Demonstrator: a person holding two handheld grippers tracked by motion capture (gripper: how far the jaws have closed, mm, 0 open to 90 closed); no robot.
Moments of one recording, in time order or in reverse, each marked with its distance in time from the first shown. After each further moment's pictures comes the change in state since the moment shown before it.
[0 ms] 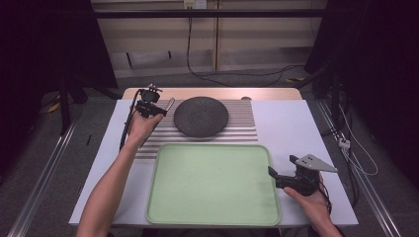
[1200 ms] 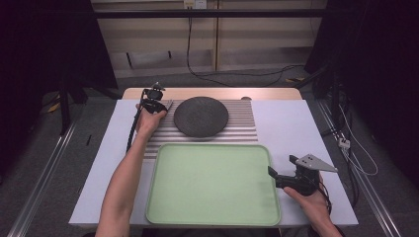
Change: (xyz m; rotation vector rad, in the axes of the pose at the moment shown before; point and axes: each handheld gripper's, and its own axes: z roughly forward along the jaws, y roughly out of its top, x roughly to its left) left arm 0.031 0.016 0.065 0.086 0.060 -0.109; right arm 0.000 0.000 0.001 -0.001 0.007 0.009
